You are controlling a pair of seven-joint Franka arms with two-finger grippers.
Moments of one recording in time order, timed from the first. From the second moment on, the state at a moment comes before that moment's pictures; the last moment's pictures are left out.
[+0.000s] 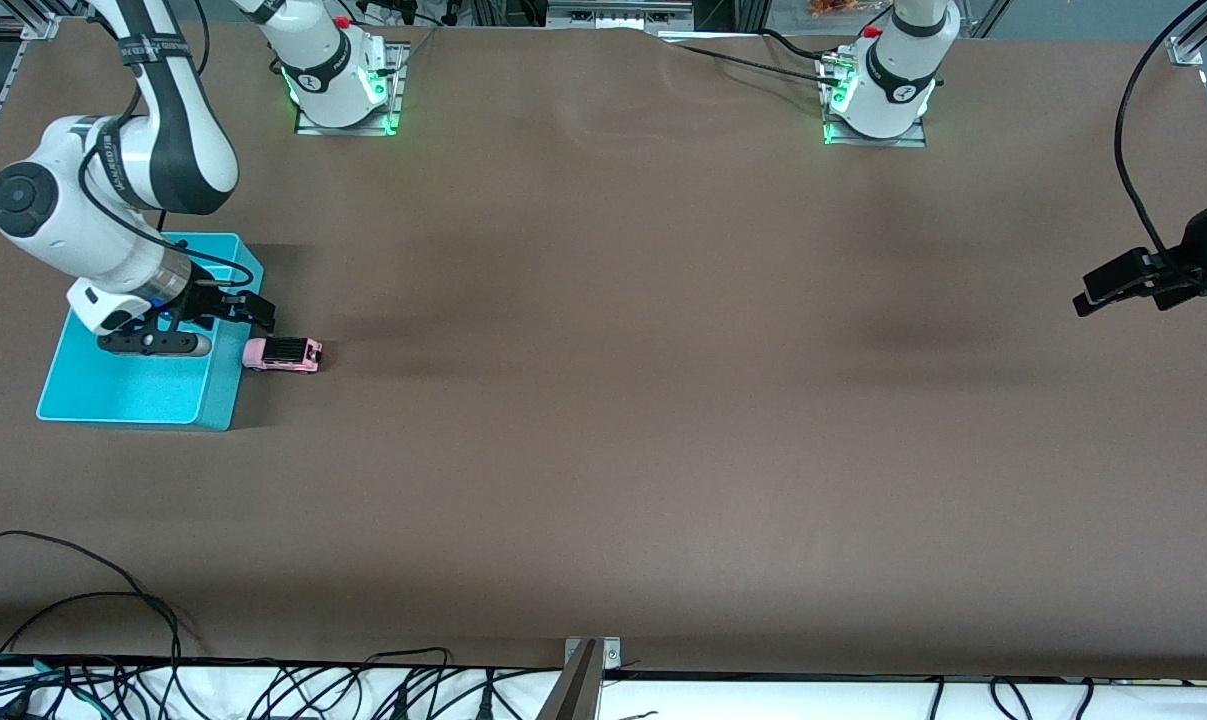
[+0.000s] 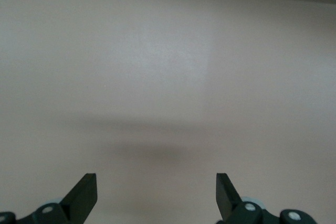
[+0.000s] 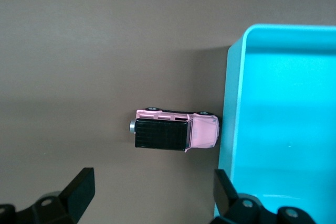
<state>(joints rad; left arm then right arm) 0.21 0.10 -0.14 -1.55 -0.06 1.67 -0.05 -0.05 0.11 0.03 -2.22 0.02 2.33 0.02</state>
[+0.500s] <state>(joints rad) 0.21 0.10 -0.14 -1.55 -0.06 1.67 -0.05 -0.04 0.16 0.04 -2.26 0.02 2.40 0.30</state>
